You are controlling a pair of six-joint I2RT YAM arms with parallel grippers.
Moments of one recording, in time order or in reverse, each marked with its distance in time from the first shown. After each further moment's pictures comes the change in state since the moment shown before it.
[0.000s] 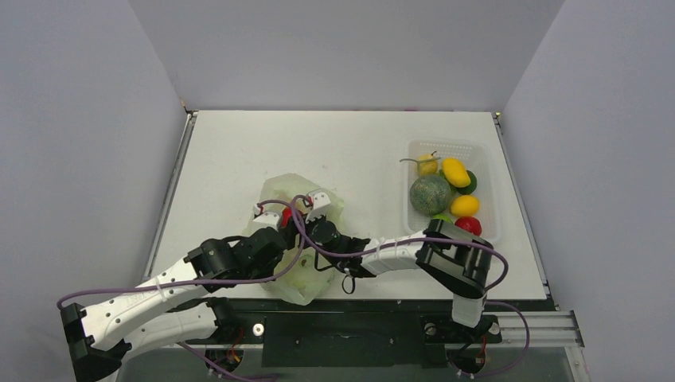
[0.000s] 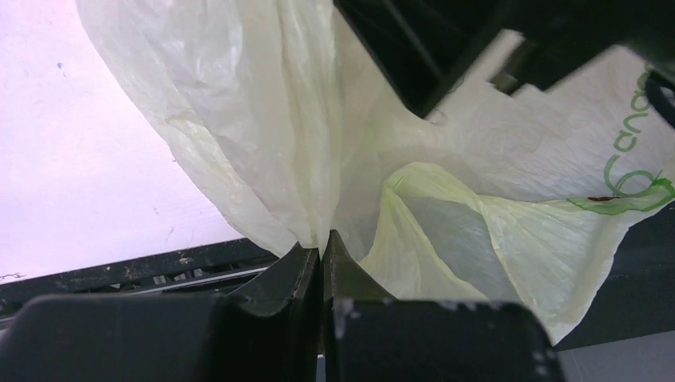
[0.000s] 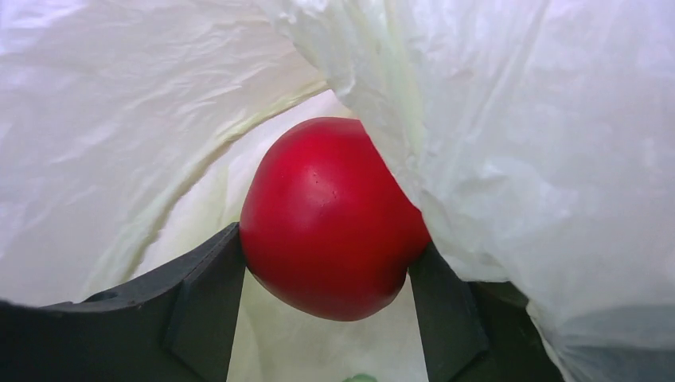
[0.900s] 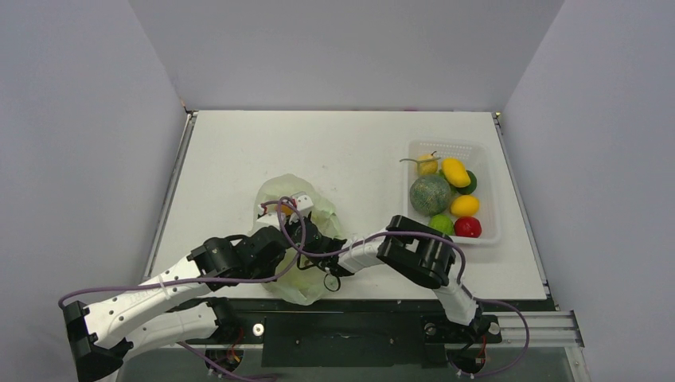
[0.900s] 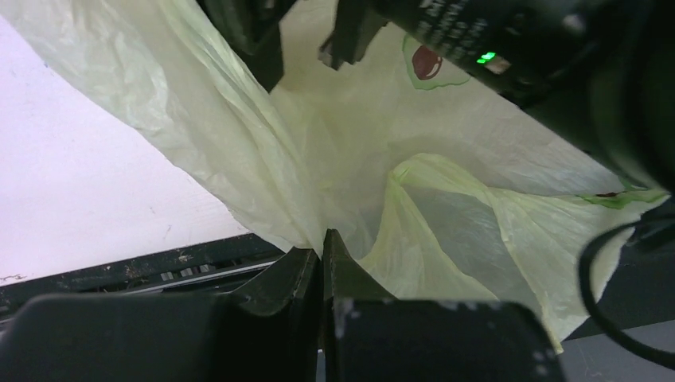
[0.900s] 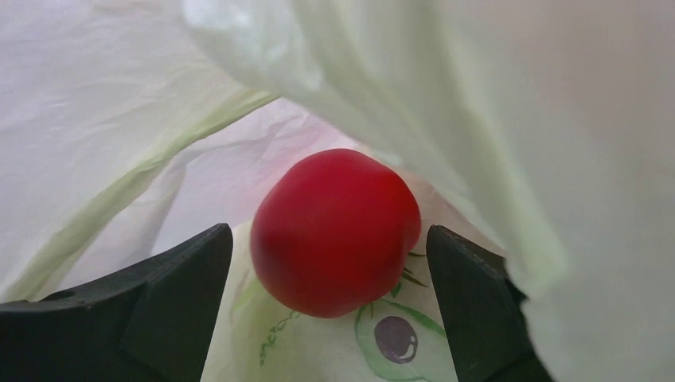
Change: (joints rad) left arm 0.006 0.018 0.000 0.006 0.029 0.028; right arm 0.008 0.215 0.131 0.161 -0.027 0.023
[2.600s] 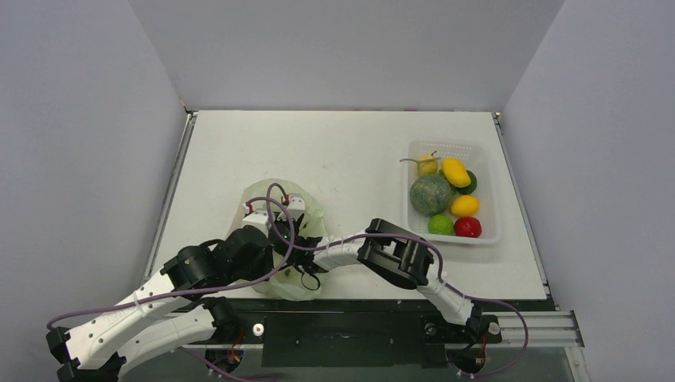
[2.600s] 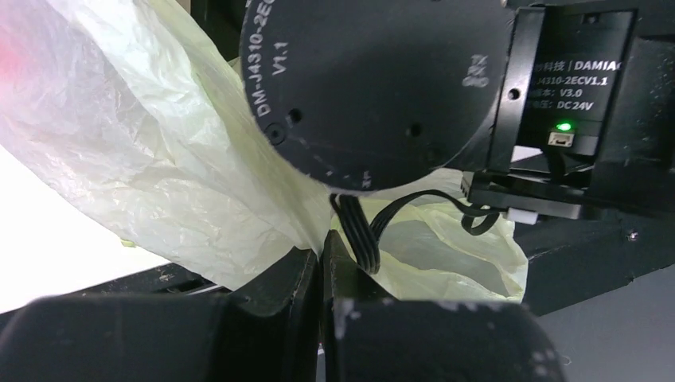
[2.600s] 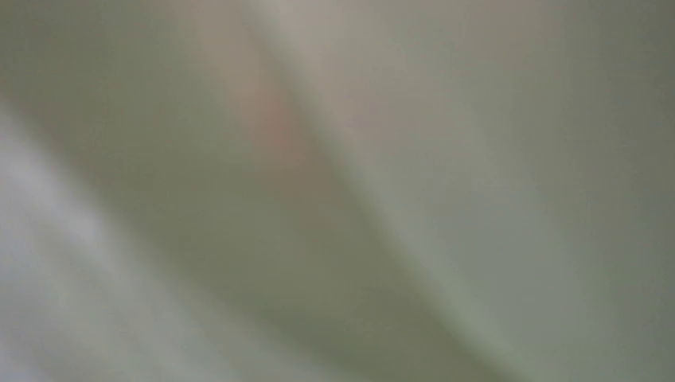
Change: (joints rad) left arm 0.059 -0.143 -0.001 0.023 0.074 0.060; right arm 0.043 0.200 0.335 -0.327 0.250 0.387
